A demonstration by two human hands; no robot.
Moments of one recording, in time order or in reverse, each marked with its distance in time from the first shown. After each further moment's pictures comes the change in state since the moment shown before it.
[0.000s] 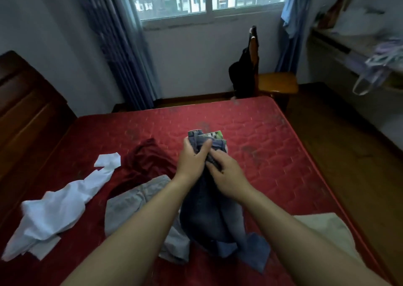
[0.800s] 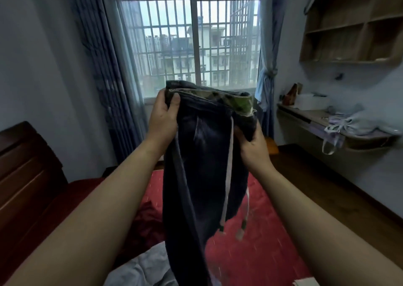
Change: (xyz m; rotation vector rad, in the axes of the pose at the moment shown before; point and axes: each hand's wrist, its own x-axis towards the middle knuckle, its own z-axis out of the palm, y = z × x) left_hand 0.050 0.218 -0.168 -0.324 -0.057 0.618; right_hand 0.075 -0.174 -0.073 0.271 0.548 -0.171
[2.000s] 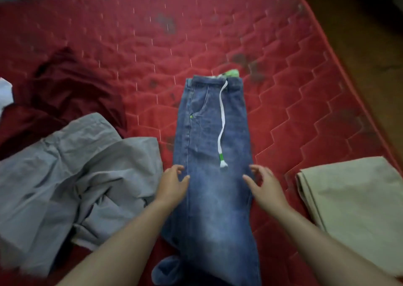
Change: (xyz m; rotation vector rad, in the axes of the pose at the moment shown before) left_hand -0.441 -0.585 0.120 0.771 -0.438 -1.186; right_hand -0.318 0.590 -0.156 -0.681 -0.396 0.883
